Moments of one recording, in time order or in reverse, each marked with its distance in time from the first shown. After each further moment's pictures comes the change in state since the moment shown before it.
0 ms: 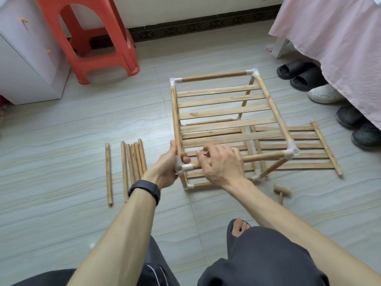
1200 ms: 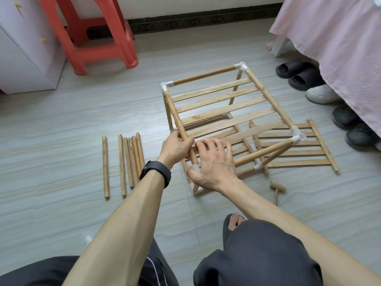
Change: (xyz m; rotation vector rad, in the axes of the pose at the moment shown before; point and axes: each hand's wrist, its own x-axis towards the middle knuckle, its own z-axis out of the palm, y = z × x) left_hand 0.005 0.015 0.021 0.494 0.299 0.431; right_hand -0.012 -0.026 -0.001 -0.030 -0.206 -0.026
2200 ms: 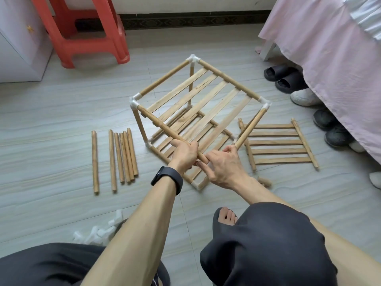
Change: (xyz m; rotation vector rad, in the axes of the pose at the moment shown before) left_hand -0.029 -0.004 0.043 -0.114 -0.128 -0.148; right_hand -0.024 0.053 0.001 -0.092 0.059 -0.163
